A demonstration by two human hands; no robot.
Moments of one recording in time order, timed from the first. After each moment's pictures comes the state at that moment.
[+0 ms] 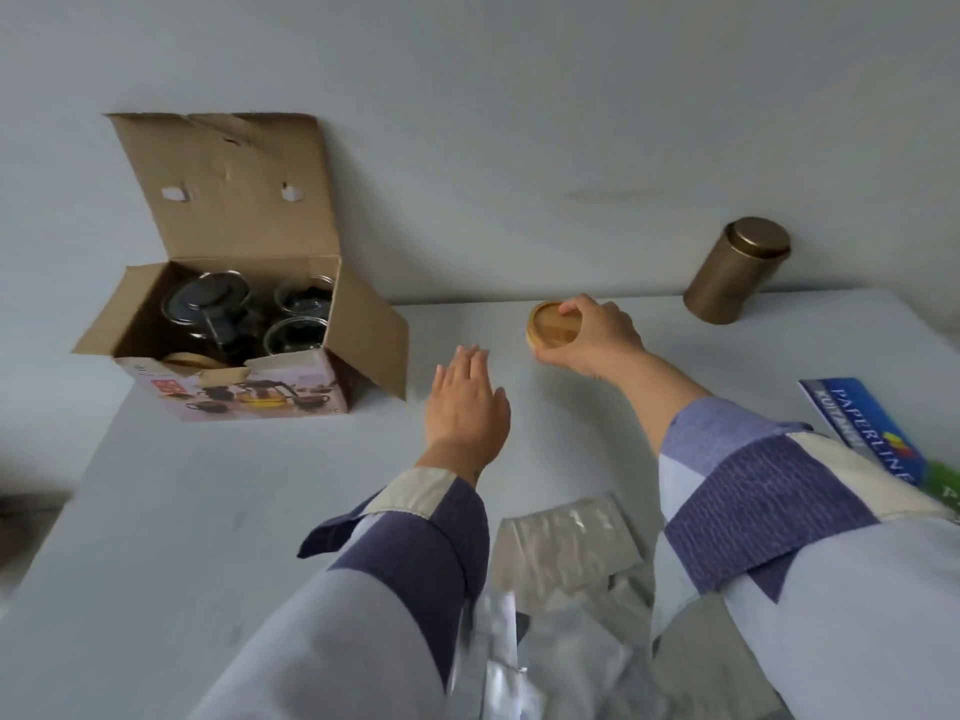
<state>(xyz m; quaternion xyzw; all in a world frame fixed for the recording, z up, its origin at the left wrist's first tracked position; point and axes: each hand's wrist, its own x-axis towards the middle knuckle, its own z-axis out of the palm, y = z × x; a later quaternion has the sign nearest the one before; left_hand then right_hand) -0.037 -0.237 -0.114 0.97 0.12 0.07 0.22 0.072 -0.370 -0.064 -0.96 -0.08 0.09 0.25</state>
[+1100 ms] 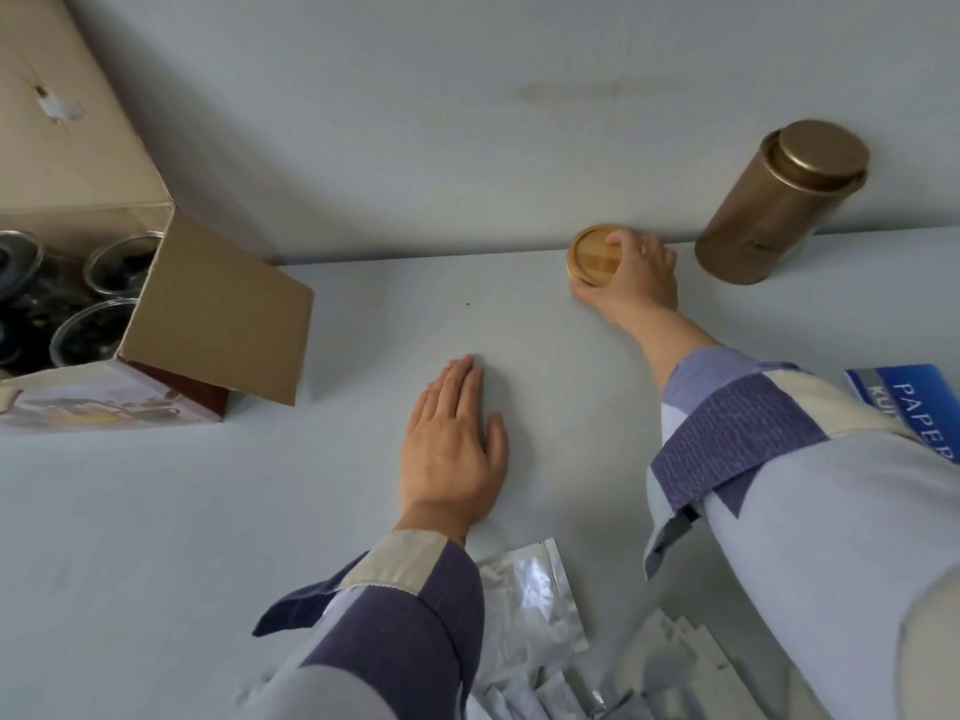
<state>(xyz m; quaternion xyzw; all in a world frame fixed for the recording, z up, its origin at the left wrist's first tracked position) 0.013 -0.302 -0.214 0.97 0.12 0.10 0.18 0.236 -0.441 -0.183 -0.97 -0.03 -0.01 0.25</state>
